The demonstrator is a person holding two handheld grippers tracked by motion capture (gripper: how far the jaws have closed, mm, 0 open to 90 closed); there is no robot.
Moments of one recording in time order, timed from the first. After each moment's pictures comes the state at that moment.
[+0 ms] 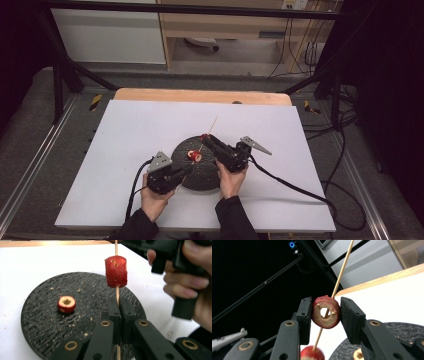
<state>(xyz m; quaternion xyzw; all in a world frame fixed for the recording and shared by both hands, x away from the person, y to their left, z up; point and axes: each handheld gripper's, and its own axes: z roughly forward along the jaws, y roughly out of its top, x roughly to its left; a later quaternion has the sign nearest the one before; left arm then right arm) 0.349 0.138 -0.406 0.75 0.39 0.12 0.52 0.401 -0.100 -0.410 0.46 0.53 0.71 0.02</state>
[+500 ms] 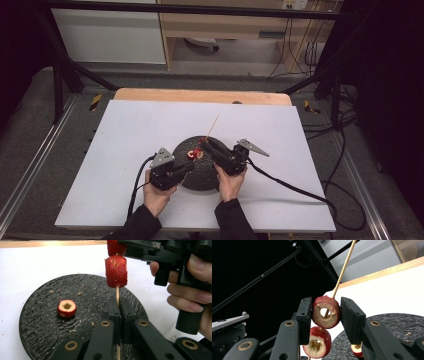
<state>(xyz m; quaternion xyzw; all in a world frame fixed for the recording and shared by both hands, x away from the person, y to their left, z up) 0.356 0.136 -0.407 0.75 0.38 0.12 0.52 0.397 -0.097 -0.416 0.45 0.55 0.70 0.02</state>
